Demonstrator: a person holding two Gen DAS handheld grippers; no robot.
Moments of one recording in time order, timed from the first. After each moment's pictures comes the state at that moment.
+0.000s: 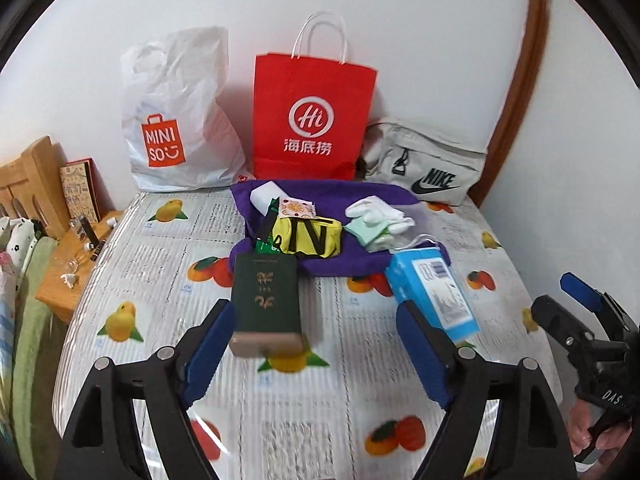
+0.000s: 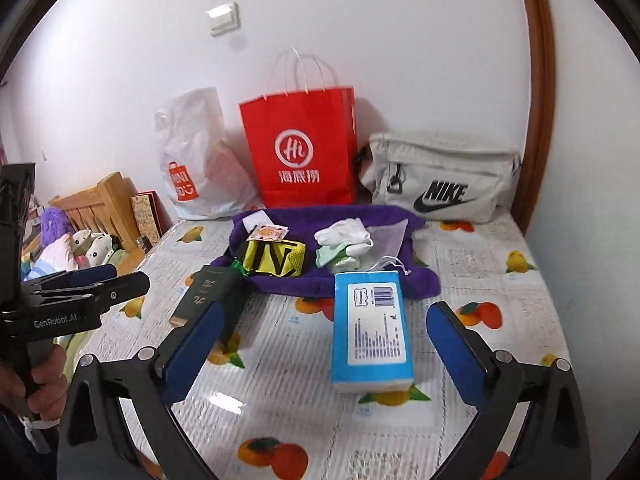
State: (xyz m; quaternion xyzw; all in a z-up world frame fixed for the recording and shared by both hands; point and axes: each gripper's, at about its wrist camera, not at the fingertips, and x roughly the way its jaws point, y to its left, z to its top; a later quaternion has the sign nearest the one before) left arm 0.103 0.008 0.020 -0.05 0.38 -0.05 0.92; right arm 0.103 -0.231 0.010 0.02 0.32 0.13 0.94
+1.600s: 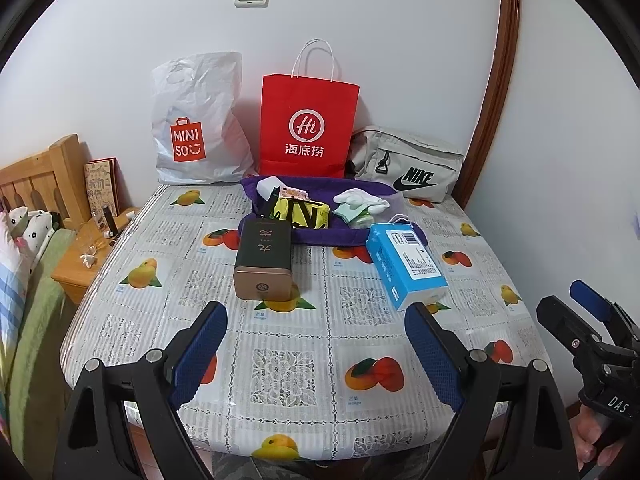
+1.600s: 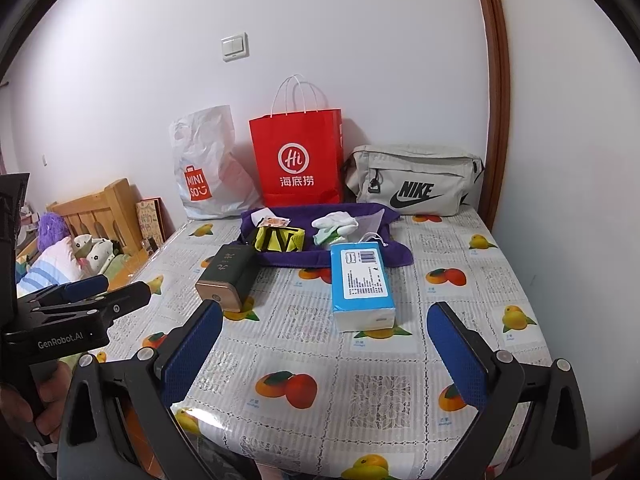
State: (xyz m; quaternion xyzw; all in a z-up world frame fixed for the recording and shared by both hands) left arm -0.012 -0.010 0.022 -0.05 0.35 -0.03 0.94; right arm -0.019 -0.244 0.019 0.02 0.29 0.10 0.95
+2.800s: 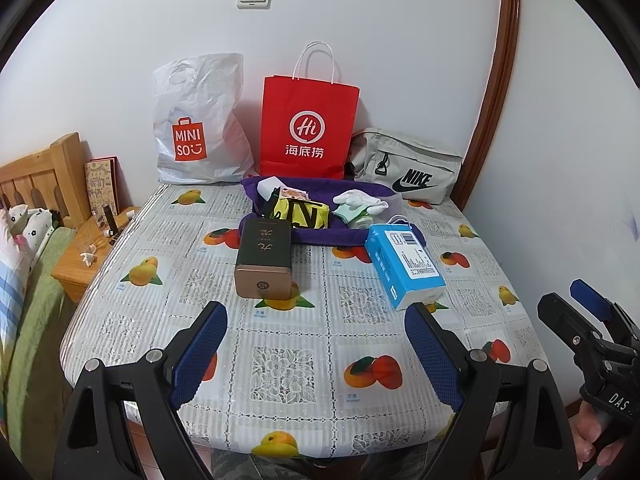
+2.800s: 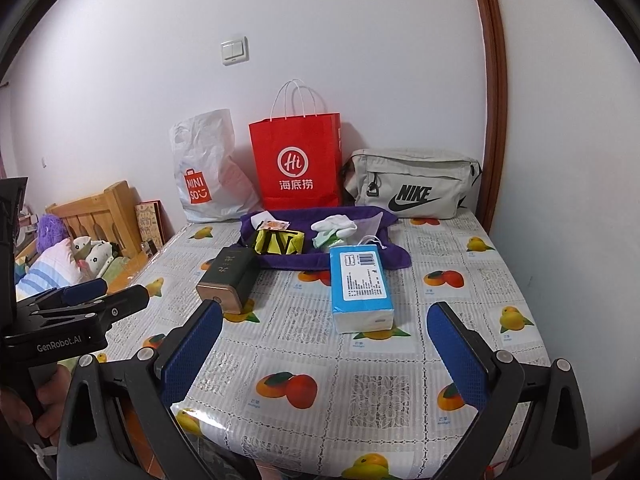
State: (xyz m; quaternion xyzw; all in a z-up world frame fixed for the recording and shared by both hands) left arm -0.016 -0.011 0.025 -0.06 0.34 -0.04 0.94; right arm -0.026 -0.243 0.023 0.02 0.28 0.09 0.96
